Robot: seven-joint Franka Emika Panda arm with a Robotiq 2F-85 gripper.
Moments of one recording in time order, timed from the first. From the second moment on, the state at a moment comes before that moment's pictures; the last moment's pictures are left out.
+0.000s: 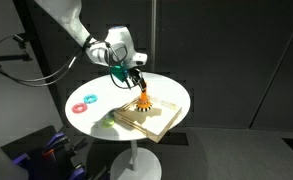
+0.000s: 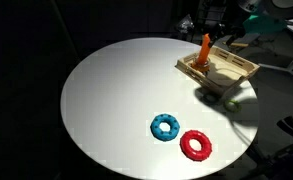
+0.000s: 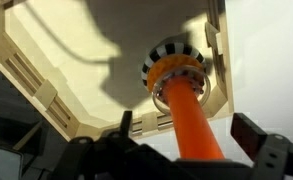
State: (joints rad) arm 0.05 0.30 -0.01 -2.21 -0.10 2.81 0.33
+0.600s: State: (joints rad) arm 0.18 0.40 -0.13 -2.08 -0.17 2.85 0.34
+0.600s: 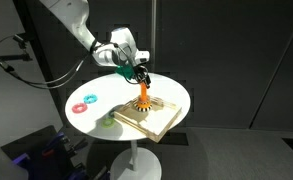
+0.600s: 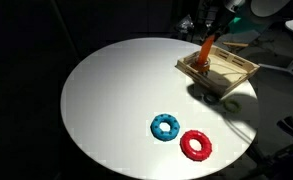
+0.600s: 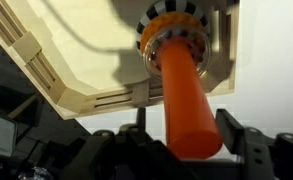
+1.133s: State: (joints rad) arm 0.25 0.41 -0.22 -2.05 -0.20 2.85 0.37
